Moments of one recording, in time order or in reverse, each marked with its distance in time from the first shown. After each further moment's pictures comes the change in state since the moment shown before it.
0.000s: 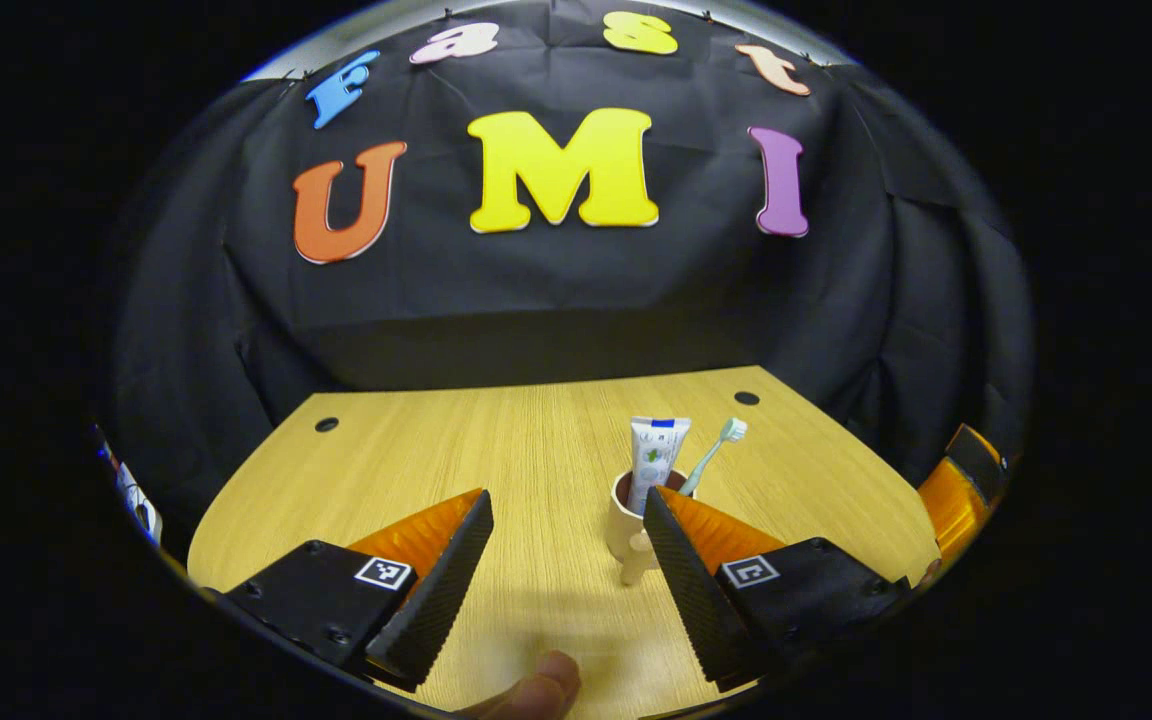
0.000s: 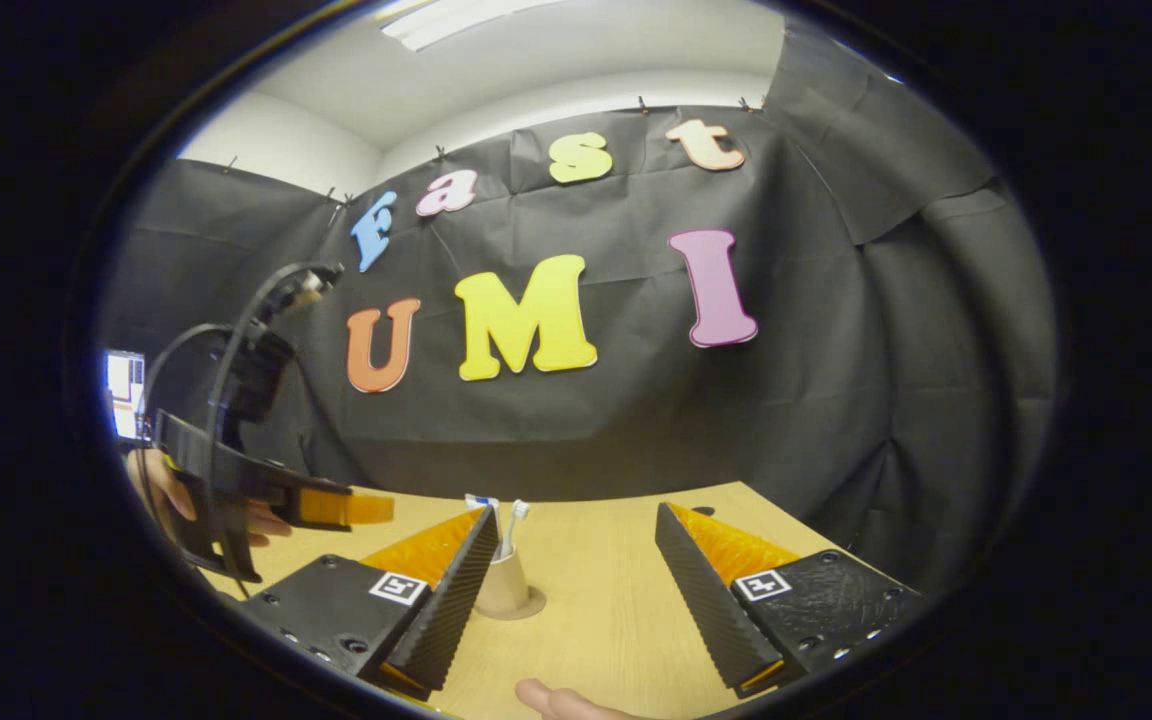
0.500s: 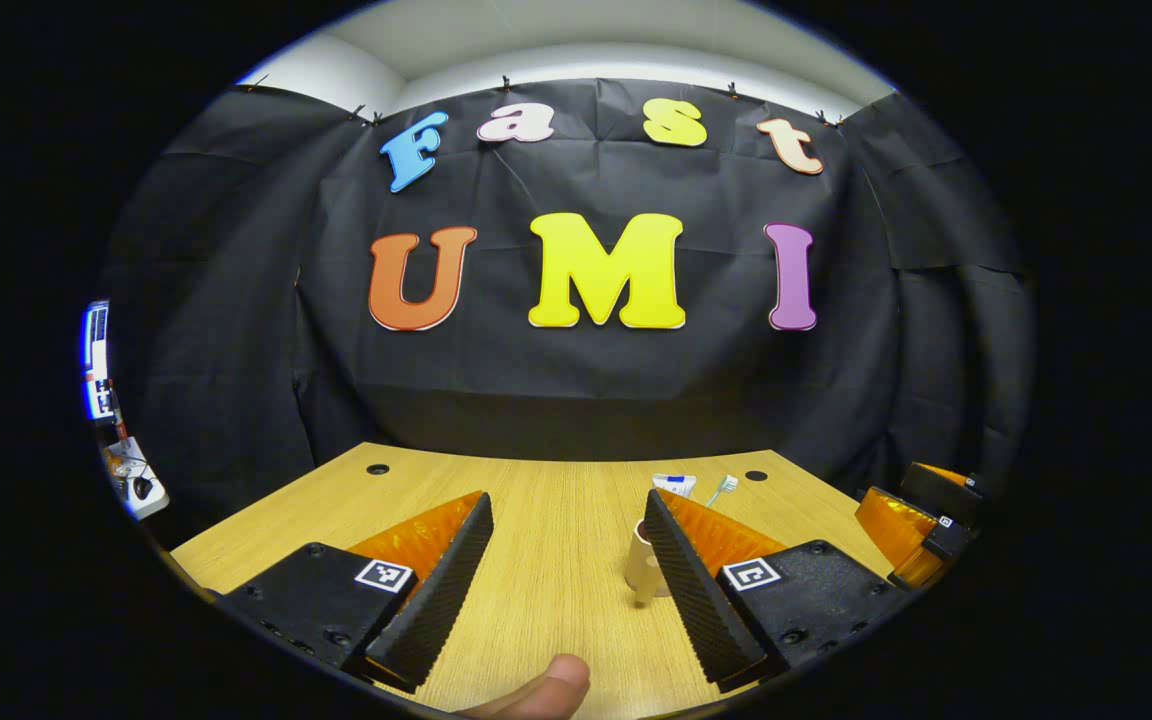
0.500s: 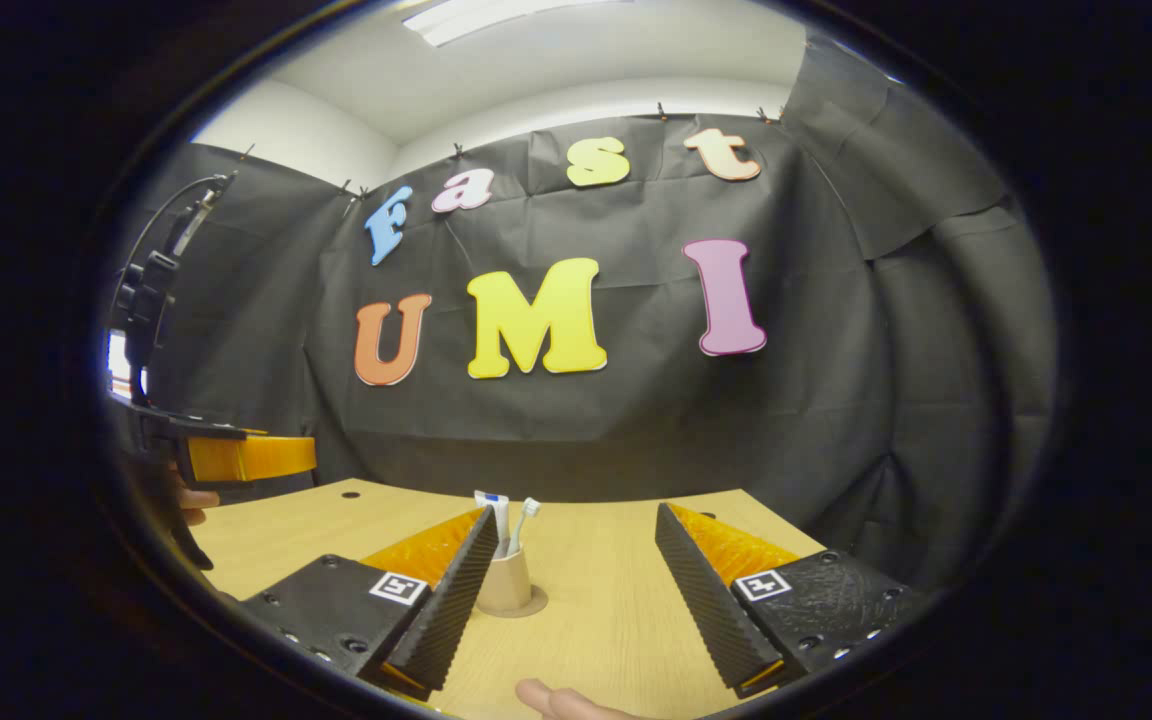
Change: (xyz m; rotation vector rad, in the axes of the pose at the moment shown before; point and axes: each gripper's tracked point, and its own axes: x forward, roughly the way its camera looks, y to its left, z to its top) left arm -0.030 -0.003 0.040 -0.053 -0.262 0.094; right arm -0.007 0.010 0.004 -0.046 -0.022 0.001
